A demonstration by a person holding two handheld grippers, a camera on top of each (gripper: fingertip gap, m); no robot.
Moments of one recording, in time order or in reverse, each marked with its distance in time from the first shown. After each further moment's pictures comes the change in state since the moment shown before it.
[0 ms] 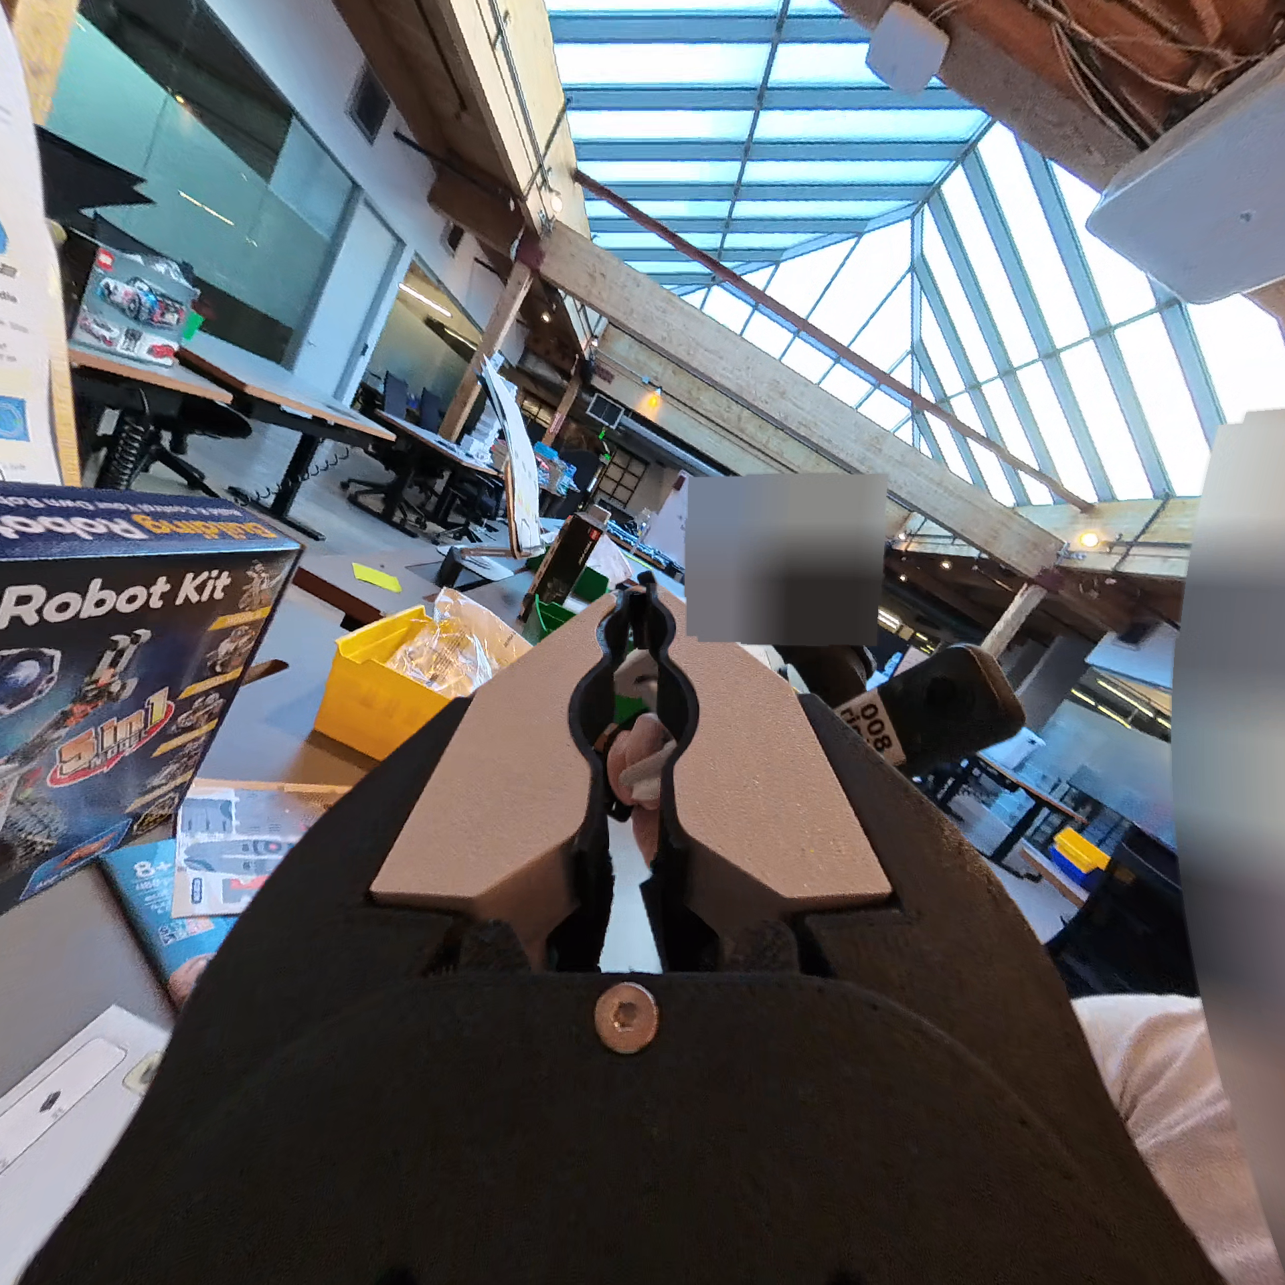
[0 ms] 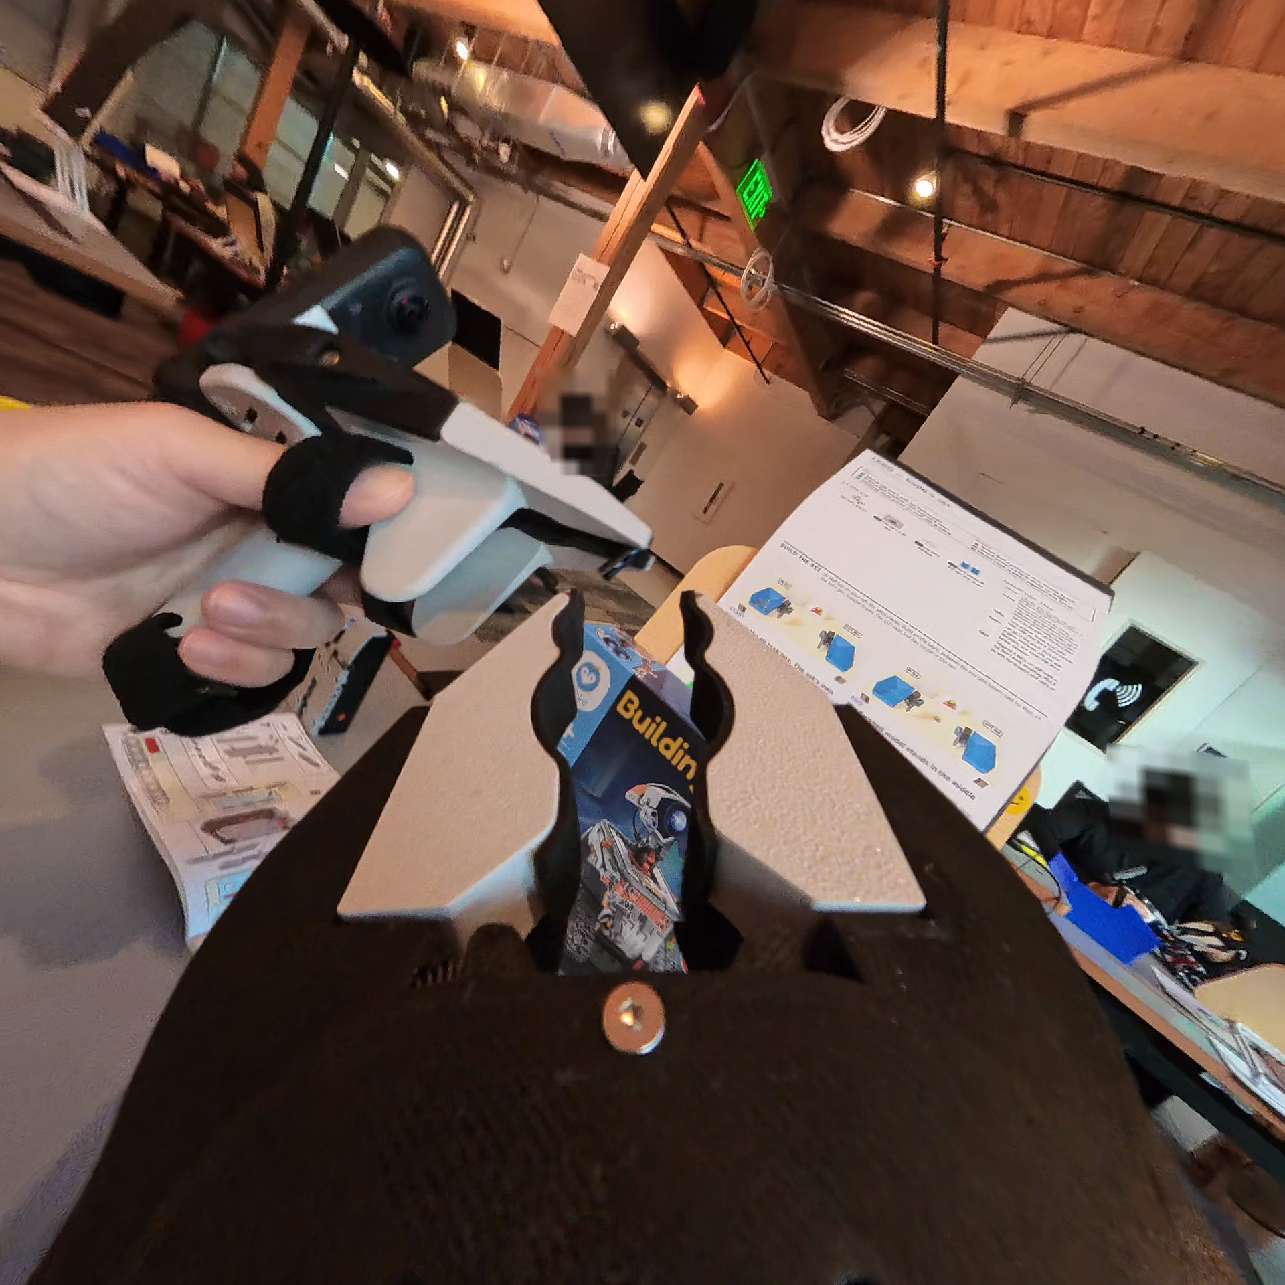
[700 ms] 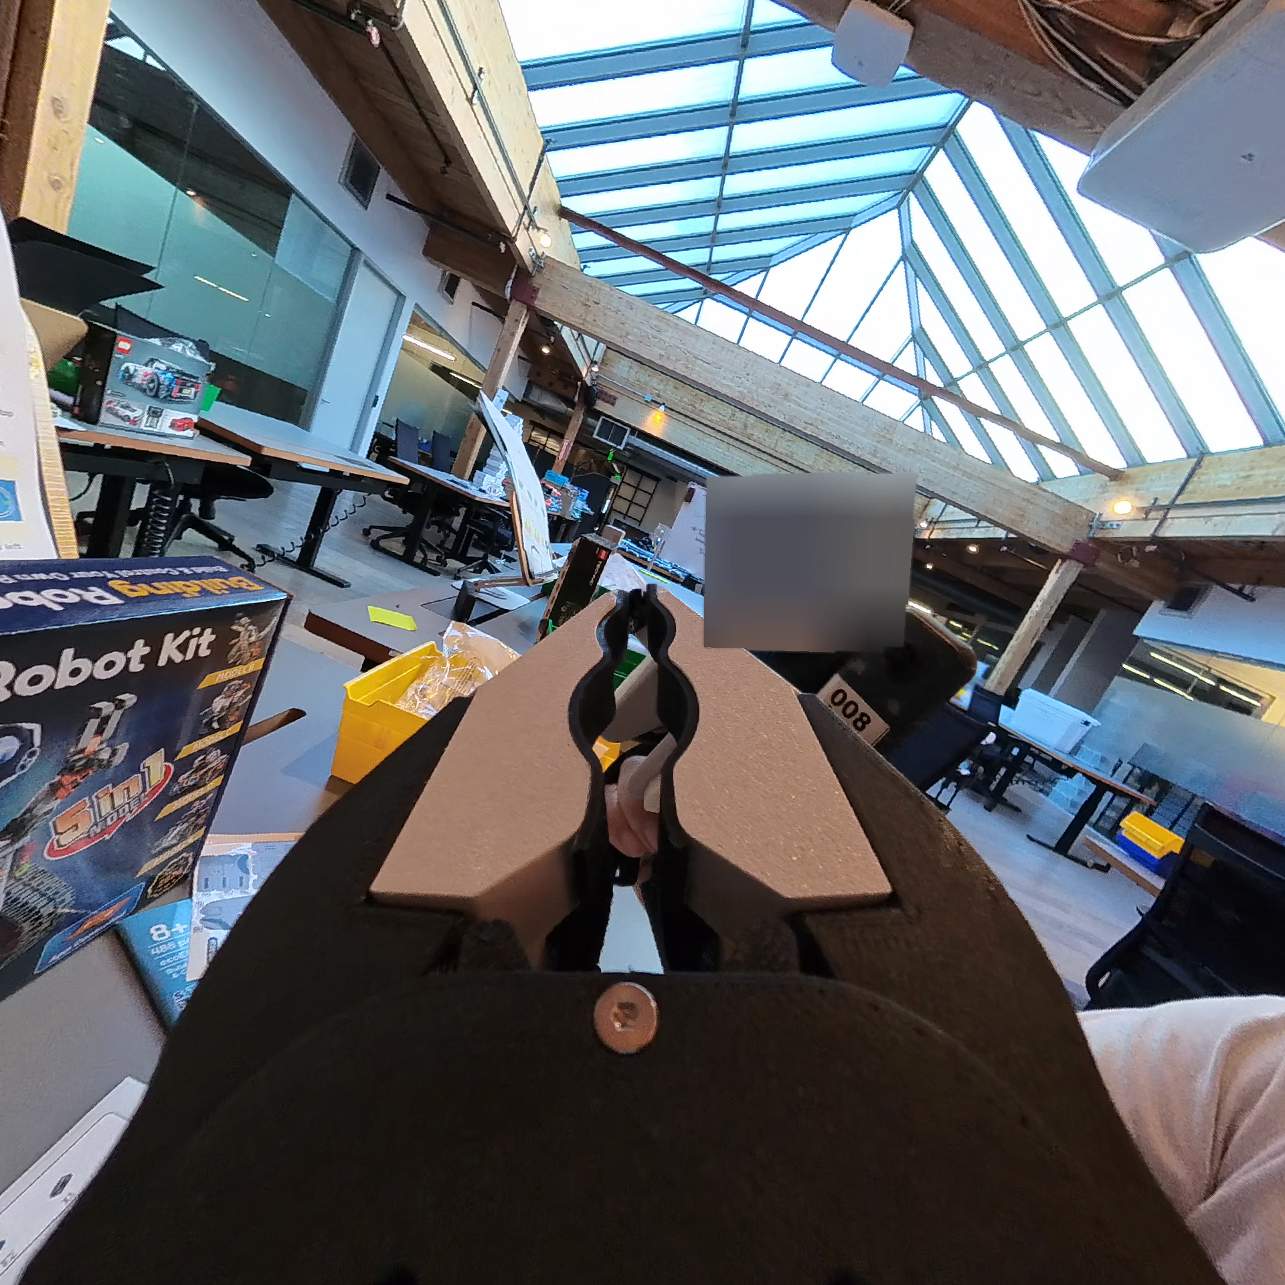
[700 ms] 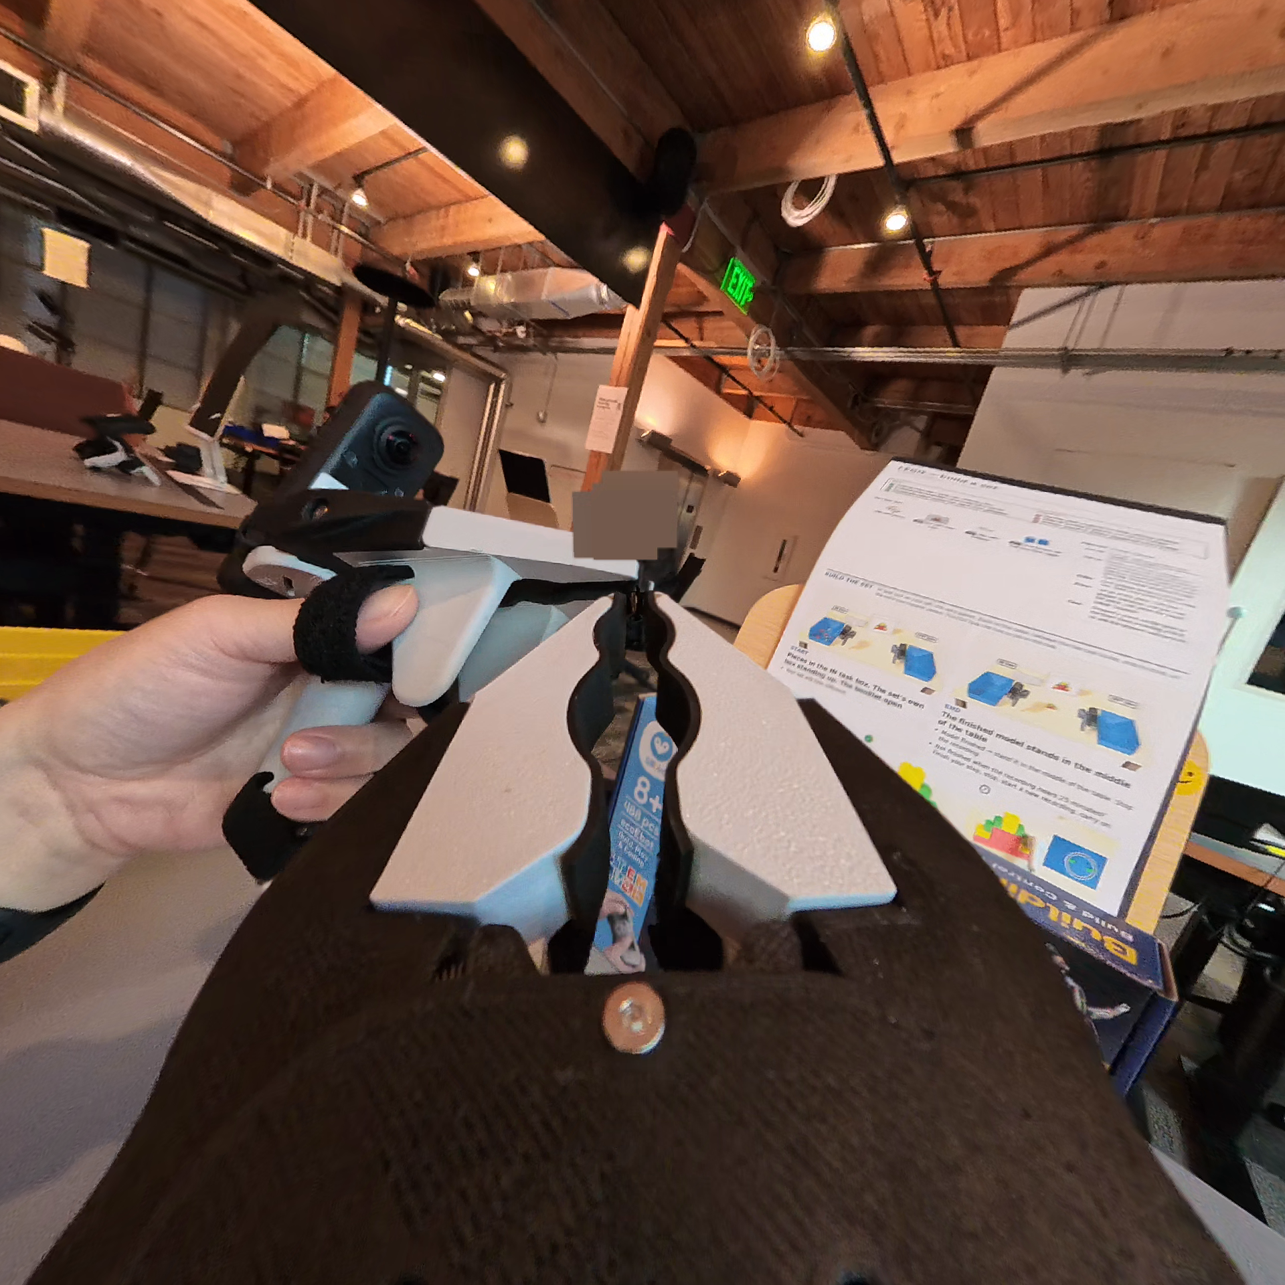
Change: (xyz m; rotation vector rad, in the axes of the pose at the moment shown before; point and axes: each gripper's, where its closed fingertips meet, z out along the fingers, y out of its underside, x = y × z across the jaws) left arm 0.015 0.004 0.014 0.030 0.008 0.107; right arm 0.010 -0.014 -0.008 0.156 -0.014 0.308
